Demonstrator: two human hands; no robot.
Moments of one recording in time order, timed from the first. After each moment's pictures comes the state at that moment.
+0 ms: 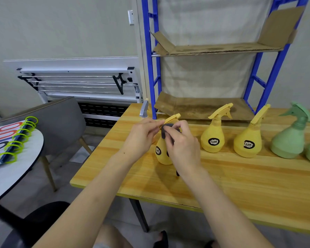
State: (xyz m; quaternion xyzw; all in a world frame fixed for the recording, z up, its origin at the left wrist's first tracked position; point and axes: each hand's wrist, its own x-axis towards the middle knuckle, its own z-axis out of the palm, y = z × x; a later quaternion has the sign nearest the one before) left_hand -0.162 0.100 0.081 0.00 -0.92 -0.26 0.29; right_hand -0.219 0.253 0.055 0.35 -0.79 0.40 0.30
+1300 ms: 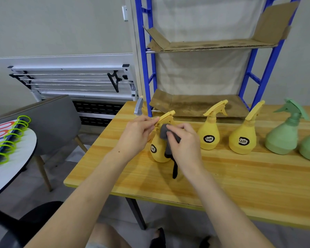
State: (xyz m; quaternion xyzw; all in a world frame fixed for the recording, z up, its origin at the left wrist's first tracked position) left_hand -0.161 0.104 0.084 0.02 -0.93 -0.22 0.29; right_hand -0.230 0.266 0.045 0.31 -0.77 0.51 0.23
